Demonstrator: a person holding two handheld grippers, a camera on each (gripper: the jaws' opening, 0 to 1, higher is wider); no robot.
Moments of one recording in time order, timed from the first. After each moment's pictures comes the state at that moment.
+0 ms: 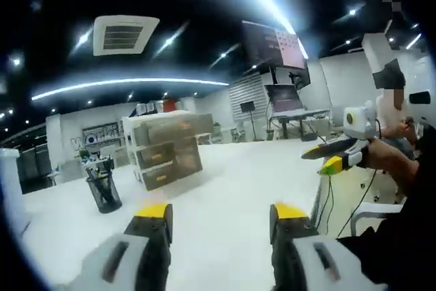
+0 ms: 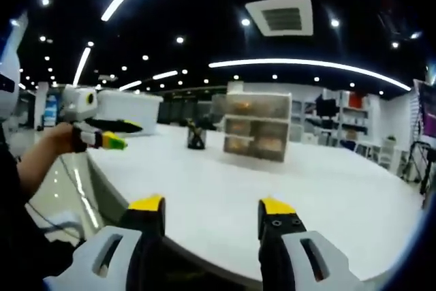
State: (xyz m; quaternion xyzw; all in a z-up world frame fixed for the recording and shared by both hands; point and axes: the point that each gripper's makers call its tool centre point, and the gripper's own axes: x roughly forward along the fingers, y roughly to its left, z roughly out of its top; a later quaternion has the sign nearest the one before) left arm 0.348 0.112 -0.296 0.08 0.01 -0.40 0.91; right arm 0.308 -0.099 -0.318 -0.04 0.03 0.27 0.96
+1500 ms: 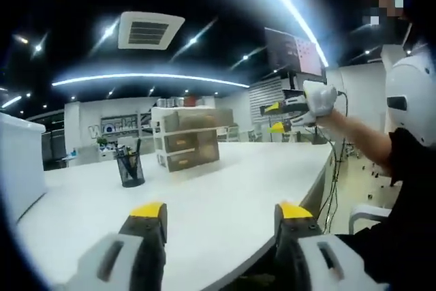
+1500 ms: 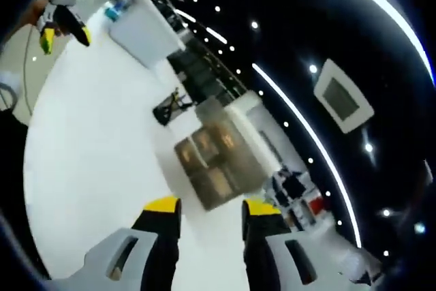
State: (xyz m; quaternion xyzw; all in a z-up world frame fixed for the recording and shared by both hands) left arm 0.309 0.172 -0.307 0.06 0.01 -0.34 0.94; right arm 0.434 -0.094 -0.231 -0.48 -0.03 0.20 0.86
